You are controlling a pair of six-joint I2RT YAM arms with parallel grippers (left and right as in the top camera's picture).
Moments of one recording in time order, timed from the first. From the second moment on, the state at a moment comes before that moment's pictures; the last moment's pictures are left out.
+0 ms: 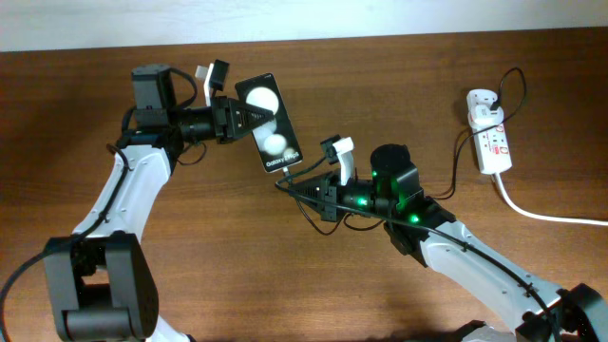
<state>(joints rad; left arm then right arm) -0.01 1.78 1.26 -0.13 1.35 -0.54 0.48 1.42 0.71 0.32 -0.78 0.58</state>
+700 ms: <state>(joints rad) -0.01 1.78 1.26 -0.13 1.35 -0.54 0.48 1.42 0.71 0.31 -0.78 0.58</state>
